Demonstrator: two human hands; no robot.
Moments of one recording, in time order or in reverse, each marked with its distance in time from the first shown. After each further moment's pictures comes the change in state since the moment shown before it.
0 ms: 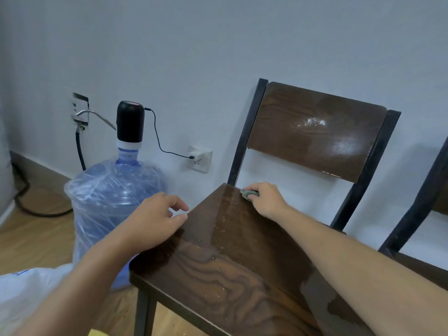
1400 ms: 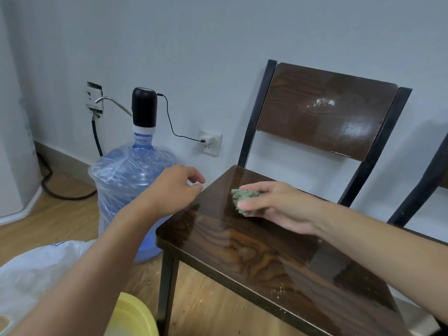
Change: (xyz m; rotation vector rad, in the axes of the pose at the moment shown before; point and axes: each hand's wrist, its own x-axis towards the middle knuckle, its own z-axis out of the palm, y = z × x) left_hand -0.010 0.024 -0.019 0.029 0.013 0.031; right_hand -0.126 -0.057 -0.031 1.015 -0.495 0.208
